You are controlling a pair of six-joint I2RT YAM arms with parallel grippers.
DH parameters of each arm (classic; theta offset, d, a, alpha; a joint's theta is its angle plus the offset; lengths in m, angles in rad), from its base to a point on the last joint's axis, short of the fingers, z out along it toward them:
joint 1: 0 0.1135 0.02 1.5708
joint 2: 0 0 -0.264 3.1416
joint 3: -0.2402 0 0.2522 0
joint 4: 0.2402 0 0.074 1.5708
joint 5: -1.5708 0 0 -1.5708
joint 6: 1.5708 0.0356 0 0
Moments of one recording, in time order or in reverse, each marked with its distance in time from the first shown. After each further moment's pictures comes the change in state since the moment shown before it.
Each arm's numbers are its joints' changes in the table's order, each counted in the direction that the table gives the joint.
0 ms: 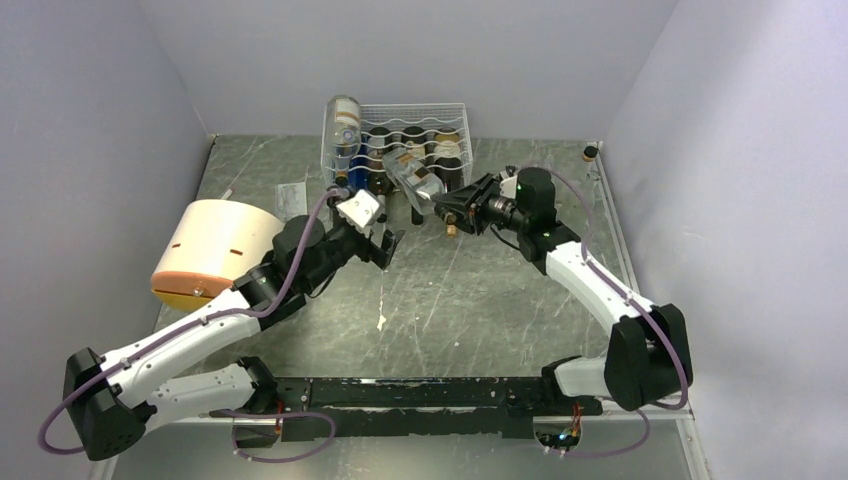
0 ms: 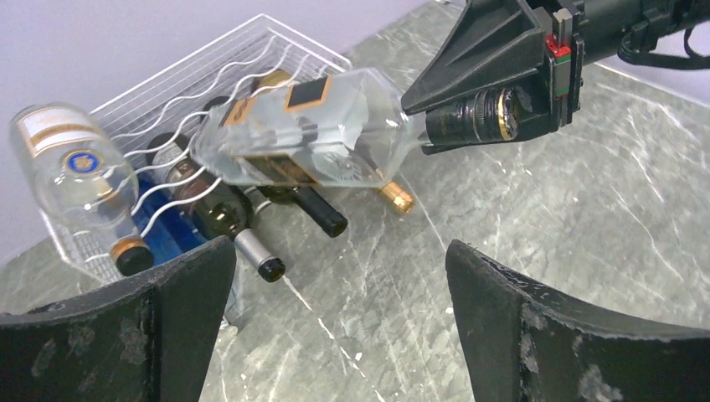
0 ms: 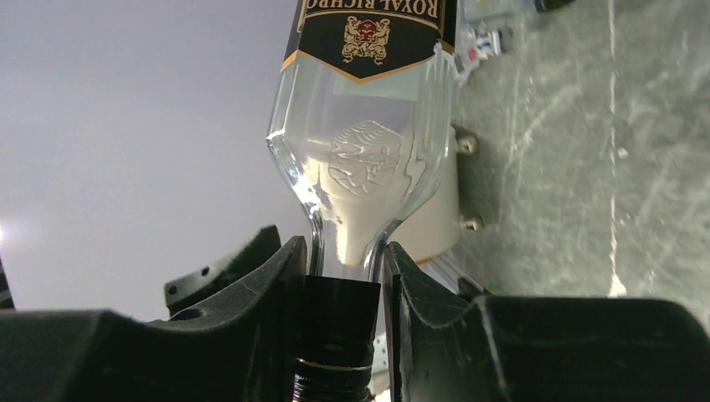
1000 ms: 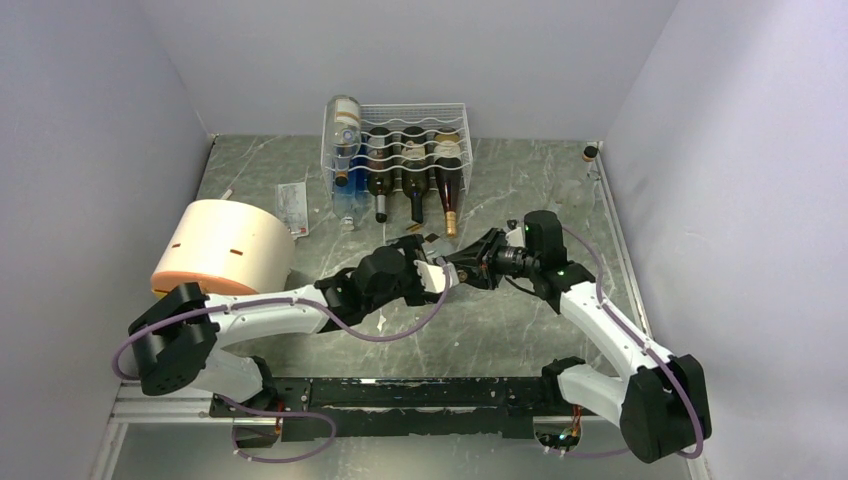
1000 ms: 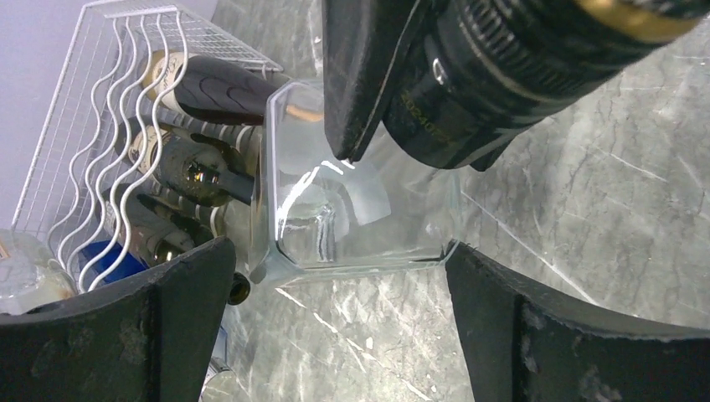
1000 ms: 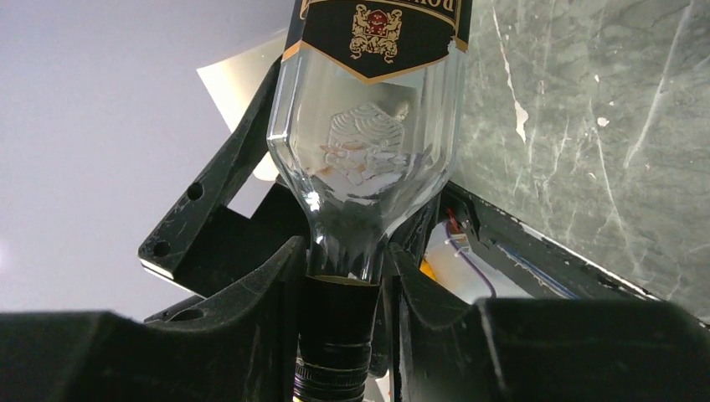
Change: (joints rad) left arm -0.217 -0.402 0.077 -0.190 0.030 0.476; right arm -0.015 0.268 0.280 0.302 0.169 -0.044
